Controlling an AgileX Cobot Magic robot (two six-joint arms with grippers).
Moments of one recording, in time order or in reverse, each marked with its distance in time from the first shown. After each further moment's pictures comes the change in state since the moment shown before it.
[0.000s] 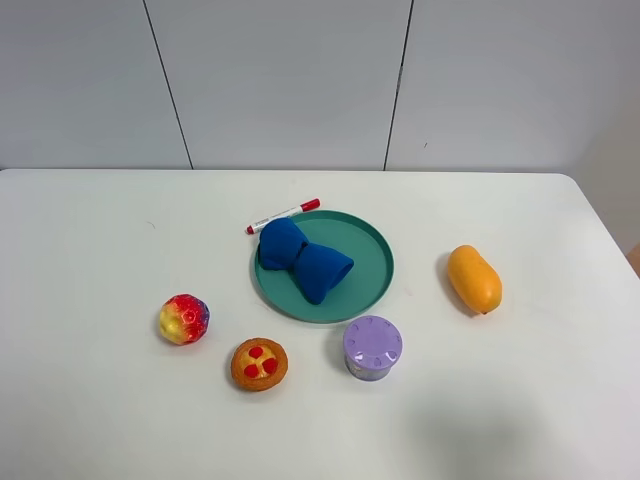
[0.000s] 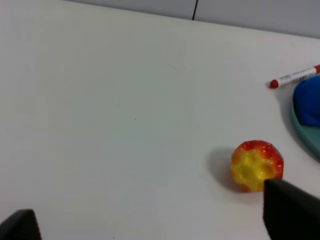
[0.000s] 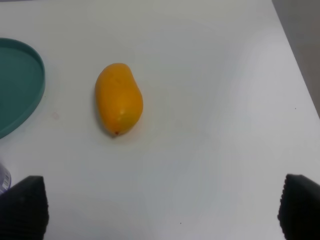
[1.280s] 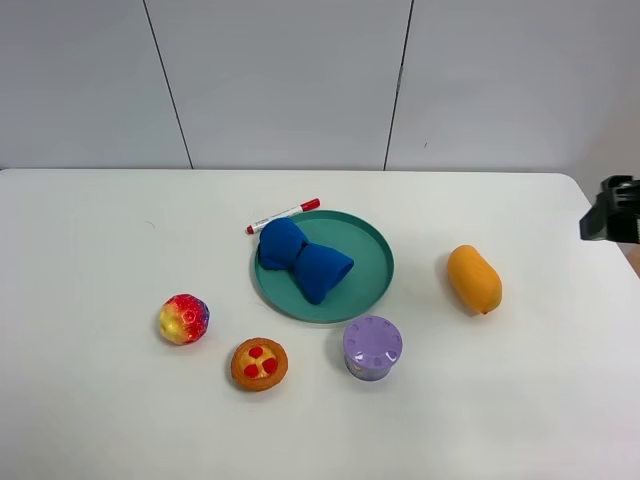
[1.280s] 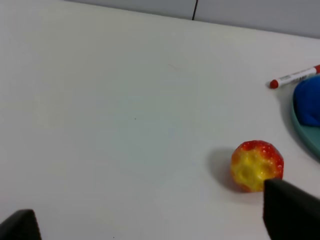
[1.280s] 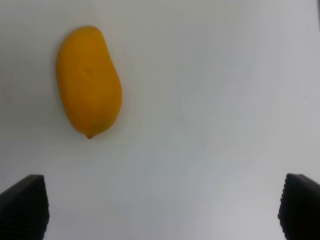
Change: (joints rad) left arm 0.000 0.000 0.000 0.000 0.000 0.000; right arm -0.003 1.100 -0.419 -0.054 -0.133 0.009
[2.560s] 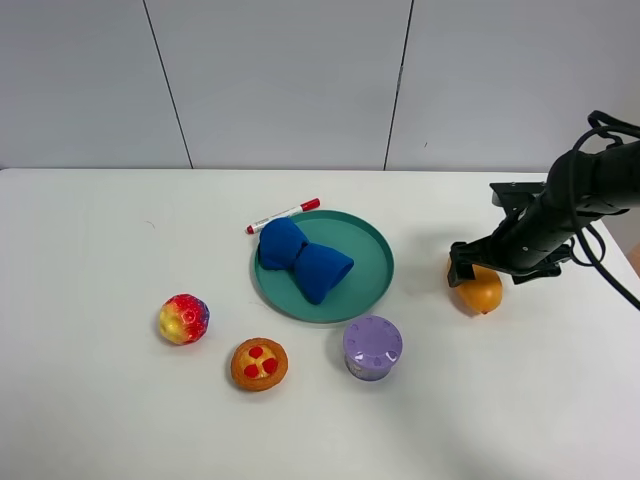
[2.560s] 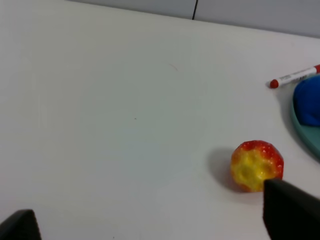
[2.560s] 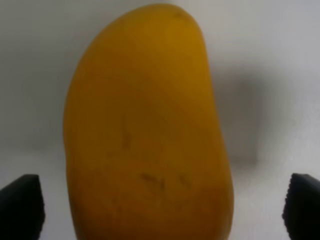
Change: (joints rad) left arm 0.000 0.000 0.000 0.000 0.000 0.000; right arm 0.030 0.745 -0.021 0.247 -0.471 -0.210
